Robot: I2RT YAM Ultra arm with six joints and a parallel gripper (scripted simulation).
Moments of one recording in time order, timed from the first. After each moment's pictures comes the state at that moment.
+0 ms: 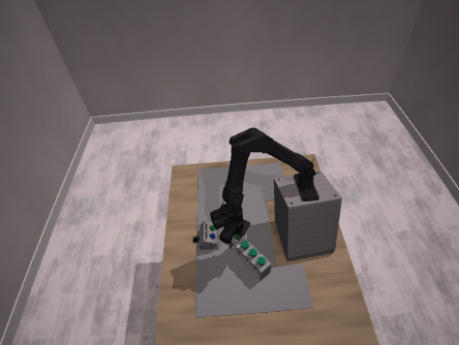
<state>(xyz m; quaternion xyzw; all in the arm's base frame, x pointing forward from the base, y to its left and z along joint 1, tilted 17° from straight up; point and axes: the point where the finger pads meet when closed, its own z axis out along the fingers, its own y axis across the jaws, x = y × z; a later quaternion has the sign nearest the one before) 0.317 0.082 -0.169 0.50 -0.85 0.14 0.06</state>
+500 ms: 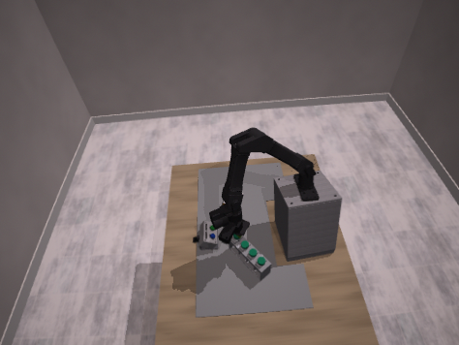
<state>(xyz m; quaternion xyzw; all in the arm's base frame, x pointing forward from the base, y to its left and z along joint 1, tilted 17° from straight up) 0.320 0.084 -0.167 0.50 -0.85 0.14 0.06</state>
